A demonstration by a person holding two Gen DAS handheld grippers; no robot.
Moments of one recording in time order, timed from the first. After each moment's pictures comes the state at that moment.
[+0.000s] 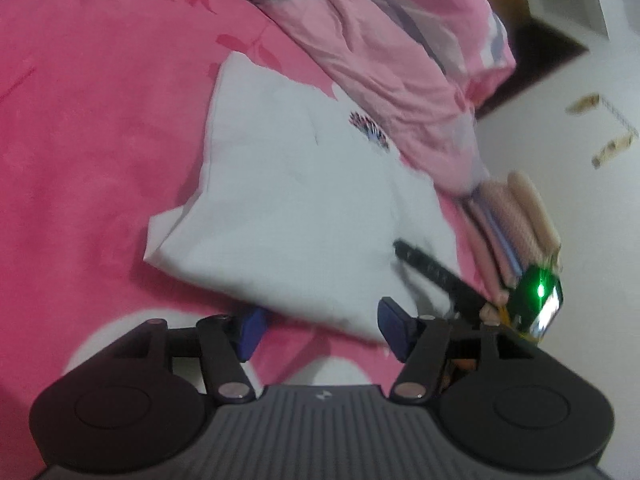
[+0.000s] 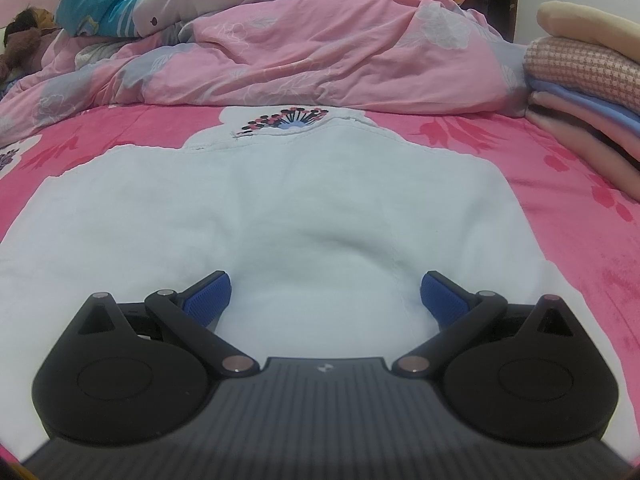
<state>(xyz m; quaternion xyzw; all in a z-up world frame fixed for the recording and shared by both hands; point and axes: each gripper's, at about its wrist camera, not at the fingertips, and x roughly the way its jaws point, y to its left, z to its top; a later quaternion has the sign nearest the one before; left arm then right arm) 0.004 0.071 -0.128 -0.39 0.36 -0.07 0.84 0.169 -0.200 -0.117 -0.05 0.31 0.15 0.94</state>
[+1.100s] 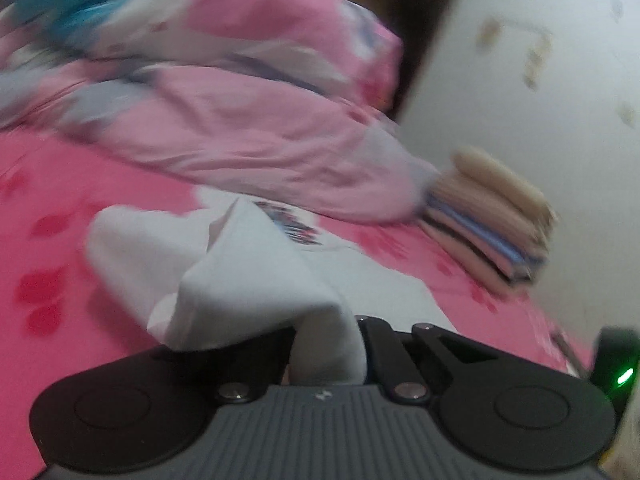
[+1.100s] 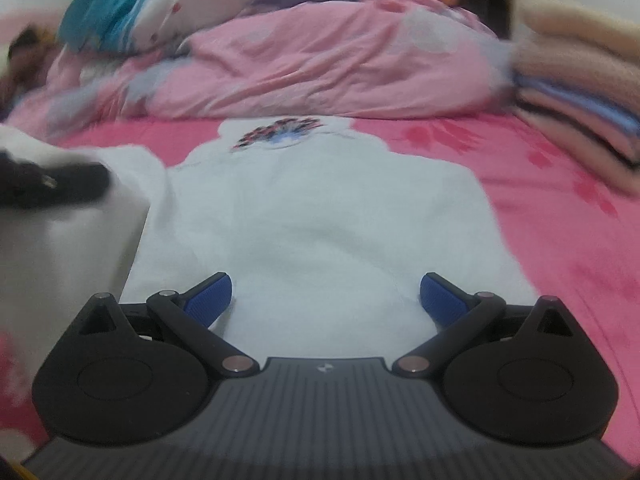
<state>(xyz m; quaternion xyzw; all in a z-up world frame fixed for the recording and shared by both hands) 0.121 -0.040 -0.061 -0.13 0.26 -0.16 0.94 0.150 -0.249 -0.090 0.01 0.31 0.15 0.94</state>
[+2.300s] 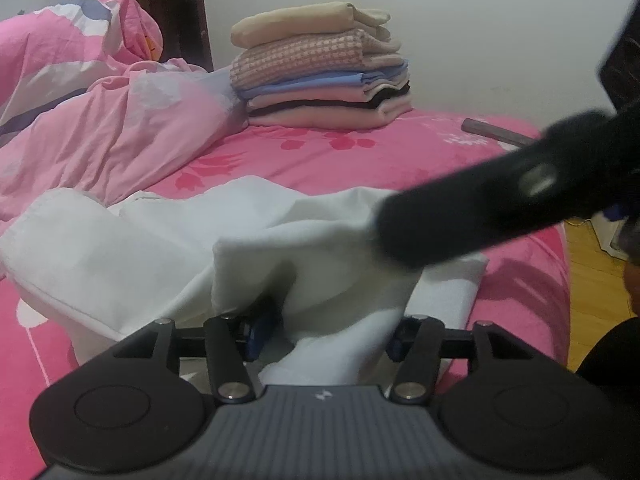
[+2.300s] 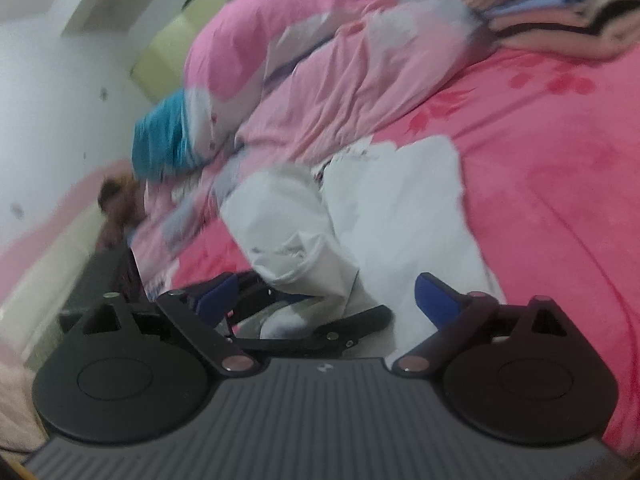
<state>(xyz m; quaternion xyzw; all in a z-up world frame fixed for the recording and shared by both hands) 0.106 -0.185 -0.105 0.16 0.28 -0.32 0.89 0.114 -0.359 -0.074 0.23 0.32 0.29 0.87</state>
